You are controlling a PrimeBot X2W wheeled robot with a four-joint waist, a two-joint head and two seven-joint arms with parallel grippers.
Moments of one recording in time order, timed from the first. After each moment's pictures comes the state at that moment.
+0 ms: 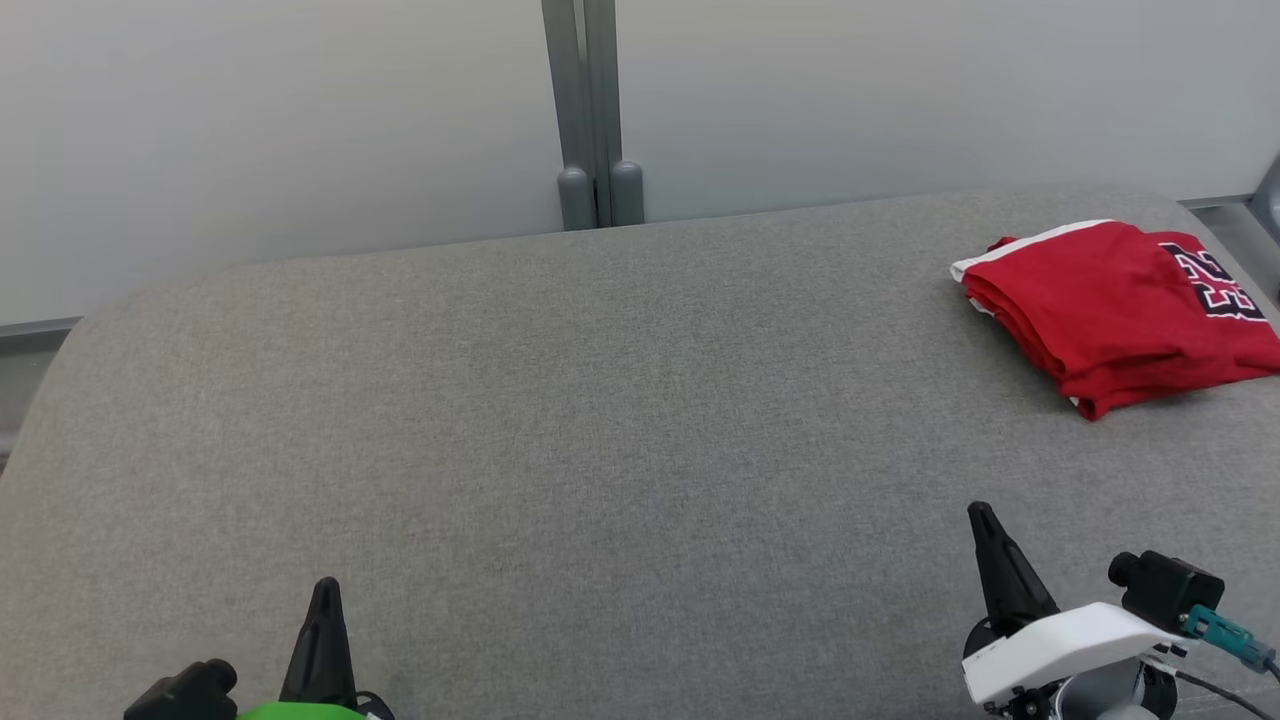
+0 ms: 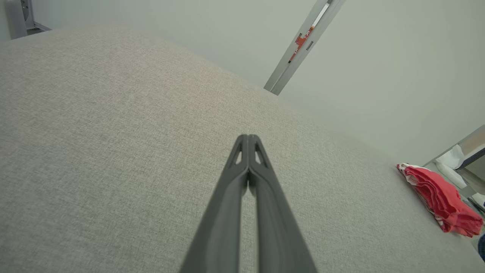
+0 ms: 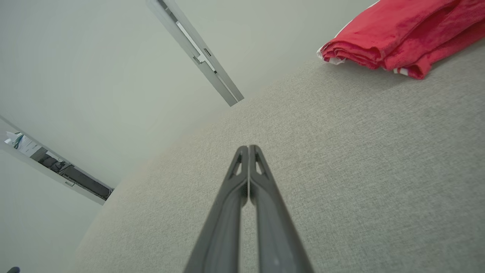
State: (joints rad) left arm 0.12 0.06 -0.06 0.17 -0.62 -0.02 -0.16; right arm 0.02 -0.10 0.11 0.24 0.68 0.13 -0.16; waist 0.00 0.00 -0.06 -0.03
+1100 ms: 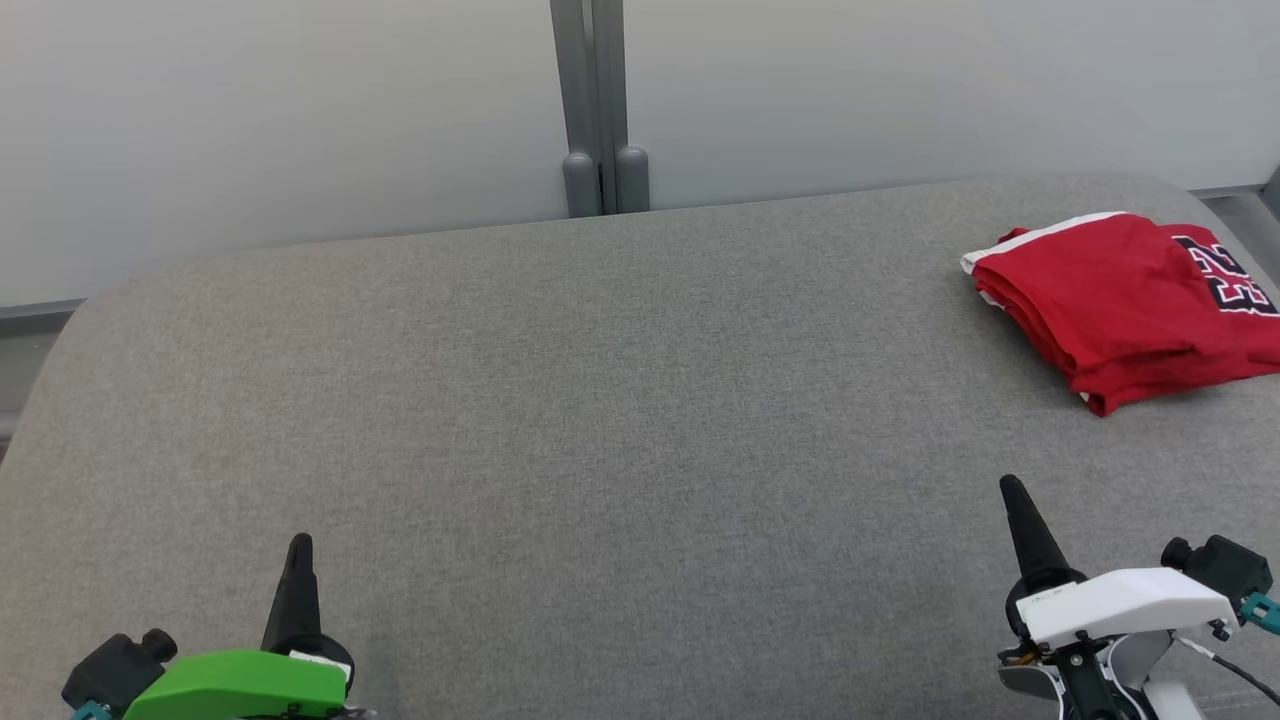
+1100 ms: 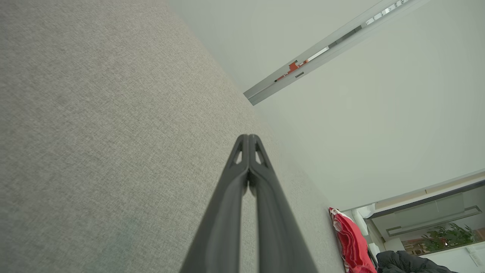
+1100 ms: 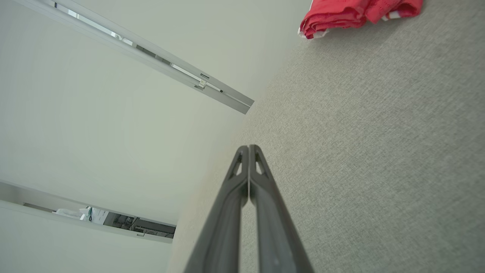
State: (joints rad) left arm 0.03 0.06 0.00 0.20 -1.06 -0.07 -0.06; right arm -0.03 -0.09 0.03 0.24 1.09 0.13 -0.06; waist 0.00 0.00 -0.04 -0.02
